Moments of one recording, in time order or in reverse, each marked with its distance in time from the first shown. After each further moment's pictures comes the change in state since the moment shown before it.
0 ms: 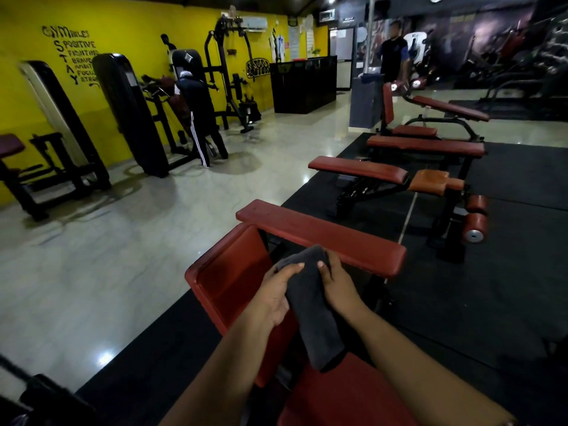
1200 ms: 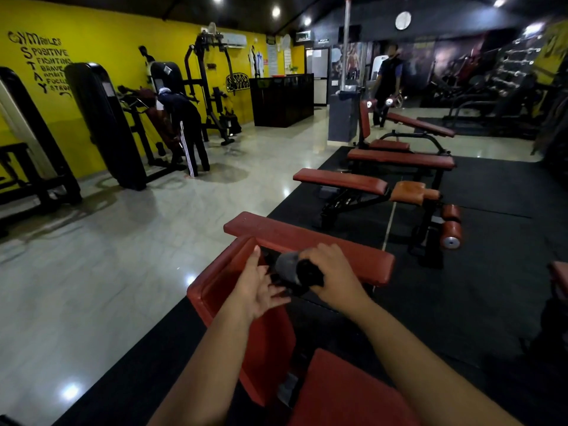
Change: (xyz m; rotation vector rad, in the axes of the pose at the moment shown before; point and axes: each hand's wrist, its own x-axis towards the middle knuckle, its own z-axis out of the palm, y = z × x) left_hand 0.021 0.057 -0.059 0.042 -0.003 -0.216; right_hand -0.003 -0.063 0.010 -0.584 0.106 -0.754
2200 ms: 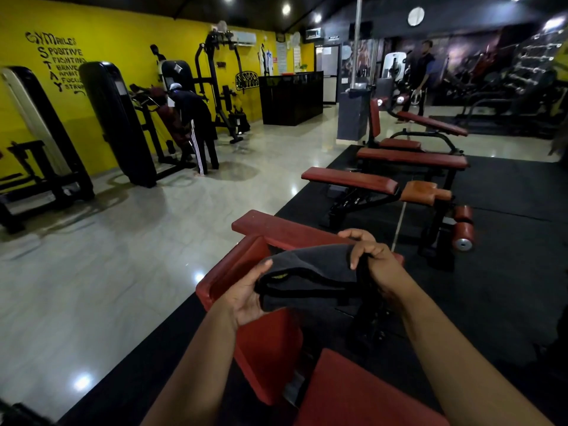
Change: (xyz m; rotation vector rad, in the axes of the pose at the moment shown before) left_hand -0.005 -0.002 -0.040 -0.085 -0.262 0.000; right_hand -0.002 0.053 -0.027 0.761 0.068 0.337
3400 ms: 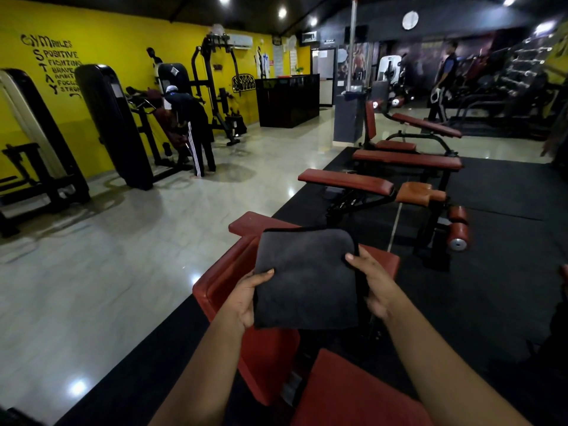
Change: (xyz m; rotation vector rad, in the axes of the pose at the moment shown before) left_hand 0.008 -0.017 0.005 0.000 0.076 0.153; right_hand -0.028 -0.009 0.016 0.635 0.144 0.546
